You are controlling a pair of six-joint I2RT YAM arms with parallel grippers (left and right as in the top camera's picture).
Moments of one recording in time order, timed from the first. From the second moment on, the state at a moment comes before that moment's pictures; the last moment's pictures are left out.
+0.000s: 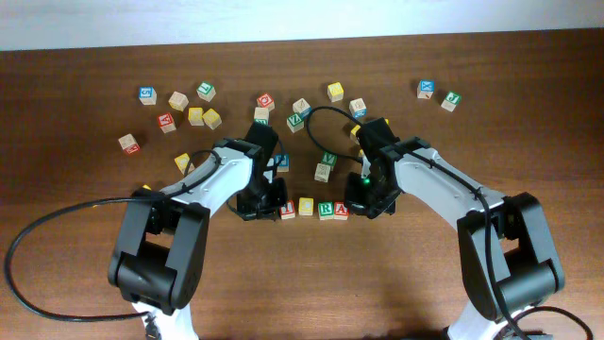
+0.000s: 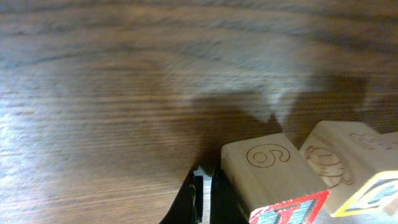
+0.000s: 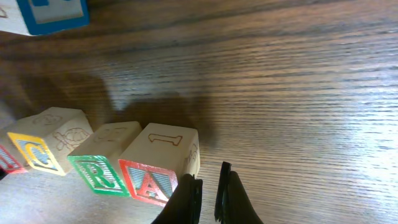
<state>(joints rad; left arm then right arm) -0.38 1.98 1.25 -0.87 0.27 -0.46 0.34 1.85 1.15 -0.80 -0.33 0.55</state>
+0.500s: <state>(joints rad) -0.44 1.98 1.25 -0.83 0.27 -0.46 0.34 1.85 1.15 -0.79 -0.36 0.55</state>
